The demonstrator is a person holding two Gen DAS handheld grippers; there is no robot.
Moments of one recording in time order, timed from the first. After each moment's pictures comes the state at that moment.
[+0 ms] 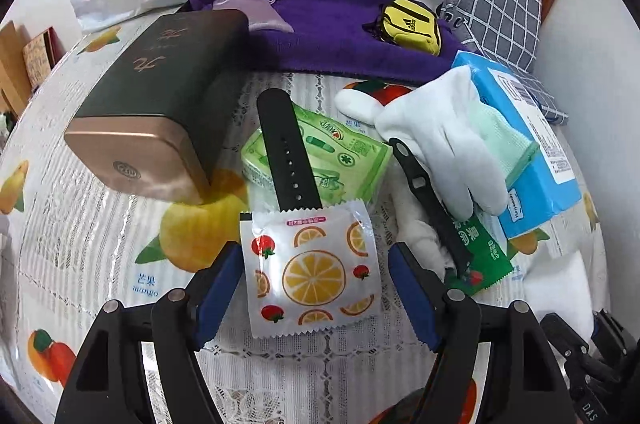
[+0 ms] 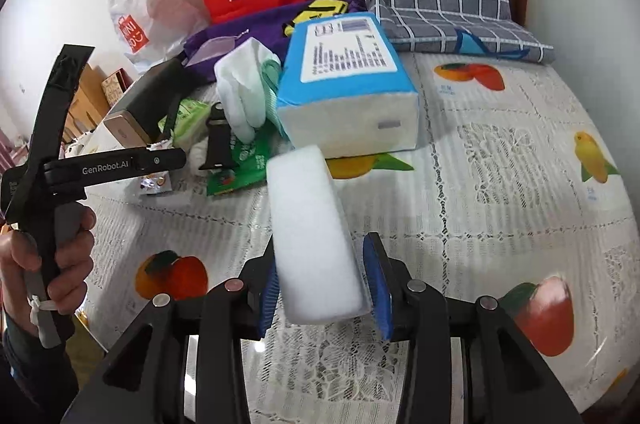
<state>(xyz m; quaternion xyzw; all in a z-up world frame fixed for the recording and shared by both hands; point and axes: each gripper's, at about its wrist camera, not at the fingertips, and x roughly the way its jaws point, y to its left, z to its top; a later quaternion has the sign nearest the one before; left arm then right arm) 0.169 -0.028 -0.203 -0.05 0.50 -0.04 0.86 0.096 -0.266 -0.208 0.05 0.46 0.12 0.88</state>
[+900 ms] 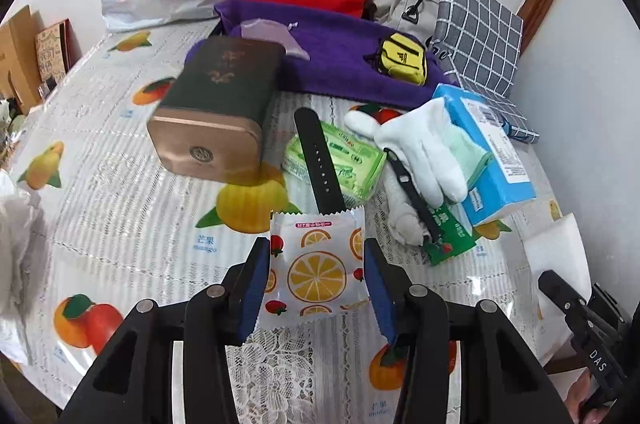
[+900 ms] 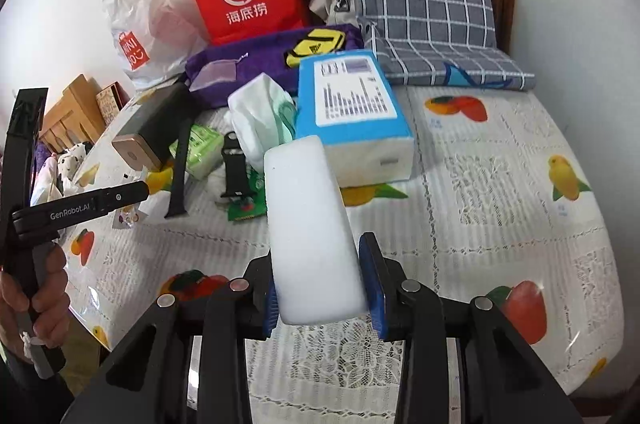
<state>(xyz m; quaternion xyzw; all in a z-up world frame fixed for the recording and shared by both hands) 0.122 0.007 -0.162 -0.09 0.47 -0.05 0.88 0.083 -0.252 -0.165 0.04 0.44 0.09 0.89</state>
